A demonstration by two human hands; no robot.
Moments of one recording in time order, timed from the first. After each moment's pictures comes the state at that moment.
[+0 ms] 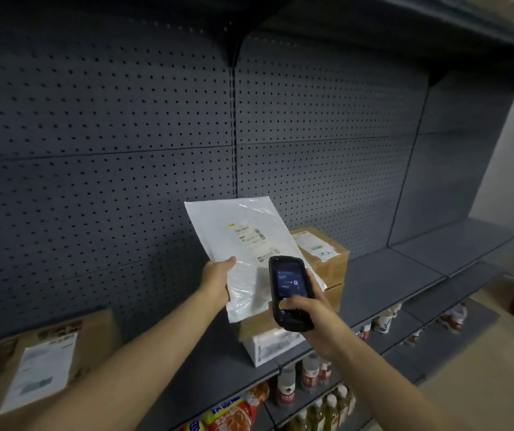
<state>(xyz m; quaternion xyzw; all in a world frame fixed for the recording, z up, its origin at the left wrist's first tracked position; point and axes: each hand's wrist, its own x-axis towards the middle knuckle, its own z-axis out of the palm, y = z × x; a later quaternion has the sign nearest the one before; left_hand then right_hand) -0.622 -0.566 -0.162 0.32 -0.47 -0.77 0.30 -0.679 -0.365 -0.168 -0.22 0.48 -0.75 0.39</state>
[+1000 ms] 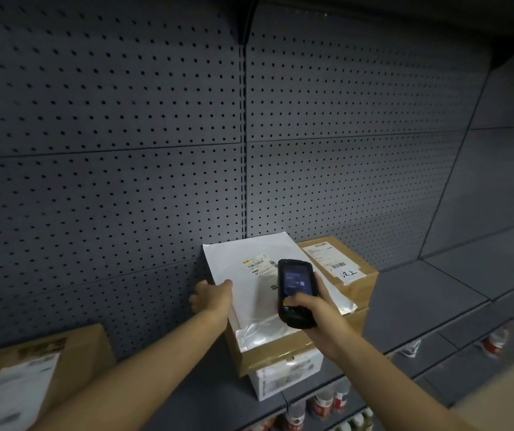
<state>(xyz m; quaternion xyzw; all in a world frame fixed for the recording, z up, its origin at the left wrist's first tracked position) -0.686 -0.625 -0.203 0.58 -0.56 -0.51 0.30 -0.776 -0.444 -0.177 -0.20 0.51 -0.74 0.40</state>
